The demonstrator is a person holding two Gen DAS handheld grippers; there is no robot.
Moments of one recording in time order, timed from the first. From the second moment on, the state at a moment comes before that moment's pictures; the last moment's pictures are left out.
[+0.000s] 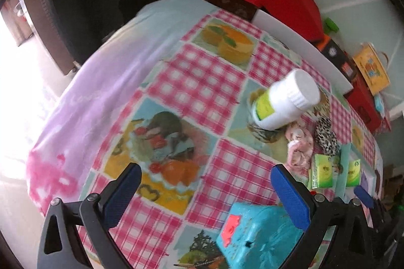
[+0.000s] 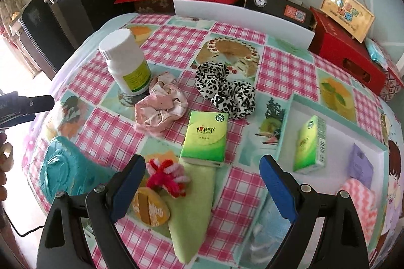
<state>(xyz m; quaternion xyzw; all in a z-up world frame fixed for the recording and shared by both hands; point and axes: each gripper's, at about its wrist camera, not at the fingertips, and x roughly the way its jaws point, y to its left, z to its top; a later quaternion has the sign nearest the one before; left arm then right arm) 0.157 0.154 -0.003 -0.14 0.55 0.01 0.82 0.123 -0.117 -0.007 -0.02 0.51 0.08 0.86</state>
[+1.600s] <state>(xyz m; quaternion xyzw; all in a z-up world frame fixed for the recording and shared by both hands) 0.254 -0.024 -0.066 -0.04 0.63 -0.05 0.77 0.166 -0.139 -0.058 0.01 0.55 0.06 0.83</state>
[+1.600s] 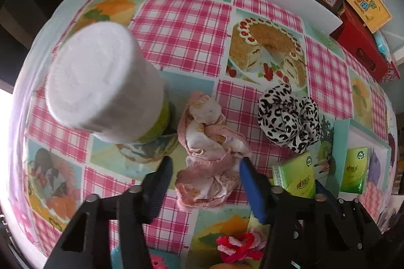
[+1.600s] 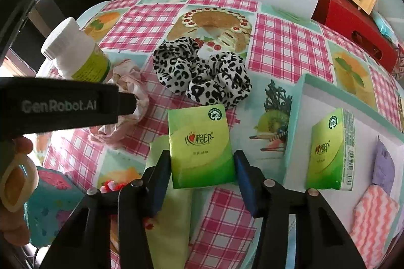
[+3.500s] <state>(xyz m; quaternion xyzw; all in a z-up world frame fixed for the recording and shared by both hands) 0.172 -0.002 0.041 -0.11 0.52 -0.10 0.84 0.101 -0.168 0.005 0.07 0.49 0.08 0.87</state>
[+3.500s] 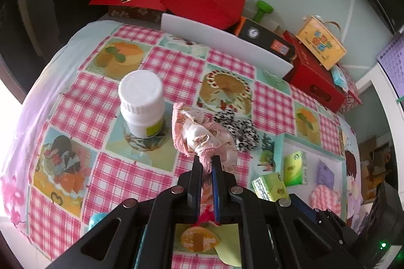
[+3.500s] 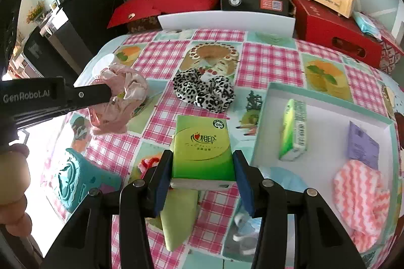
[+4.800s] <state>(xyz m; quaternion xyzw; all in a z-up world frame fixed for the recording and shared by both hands) 0.092 -0.194 0.011 0.04 0.55 -0.26 0.79 0.004 -0.347 -0.019 0.18 0.50 -0.11 0.84</state>
